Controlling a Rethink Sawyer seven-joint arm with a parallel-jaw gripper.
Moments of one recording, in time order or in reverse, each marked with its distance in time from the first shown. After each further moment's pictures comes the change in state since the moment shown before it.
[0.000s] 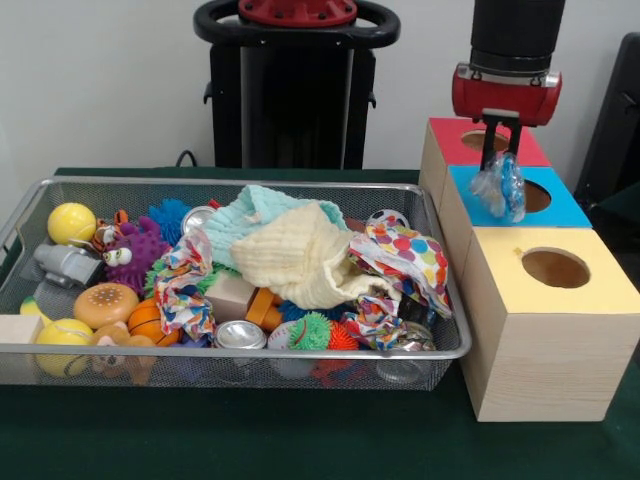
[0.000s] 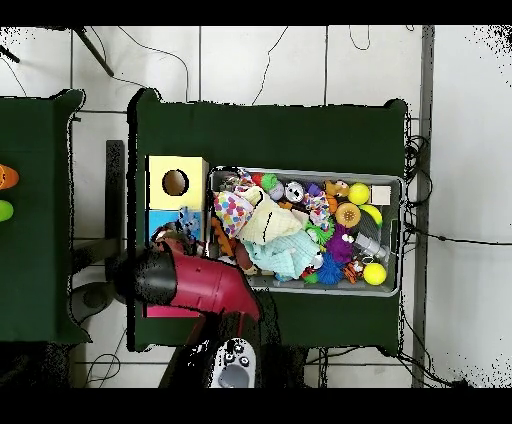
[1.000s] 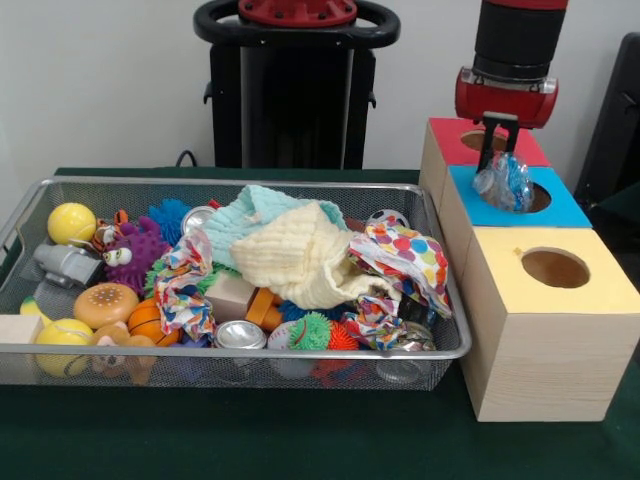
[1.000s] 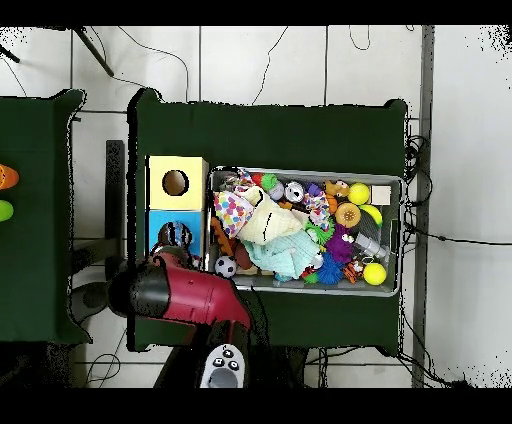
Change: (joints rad) arm 0.019 0.019 0.001 0.057 0.001 -0.026 0.000
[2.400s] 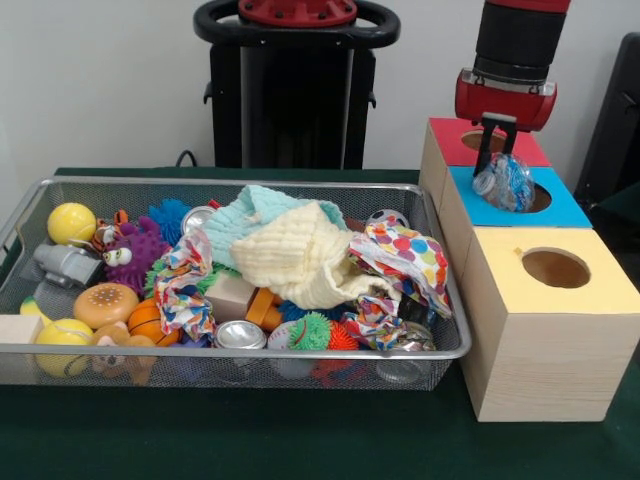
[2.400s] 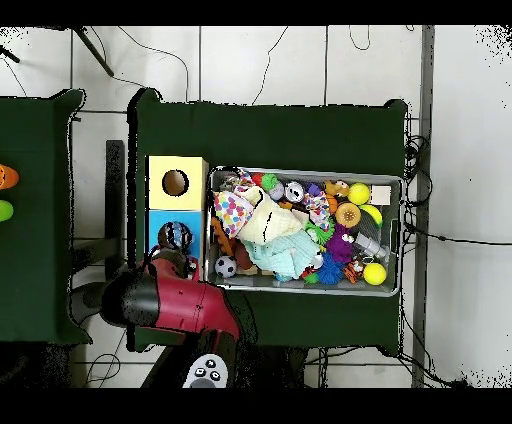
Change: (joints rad) arm 0.086 0.024 -0.067 0.001 0.031 -0.068 0.000
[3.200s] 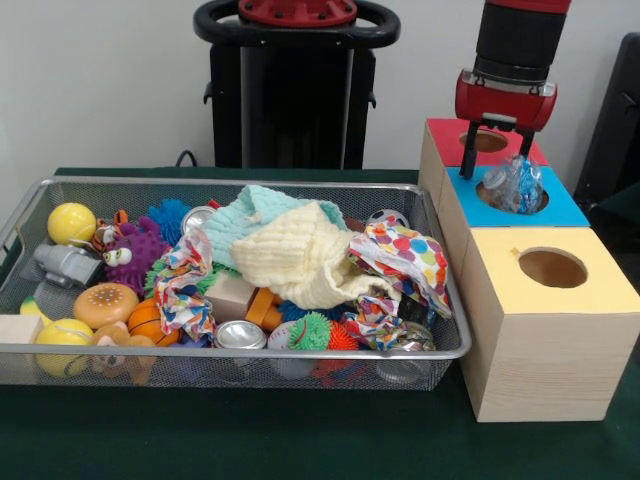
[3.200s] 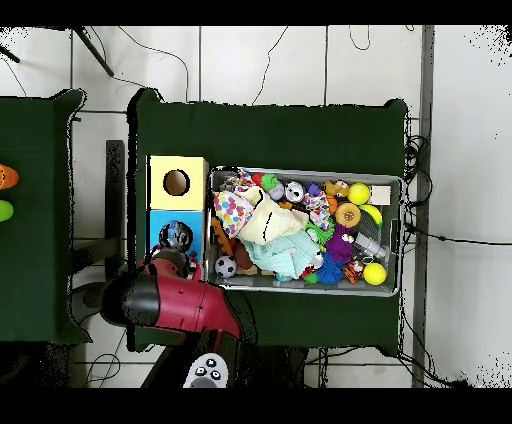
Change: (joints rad) arm -0.003 0.001 0.003 -0.001 0.000 0.001 0.000
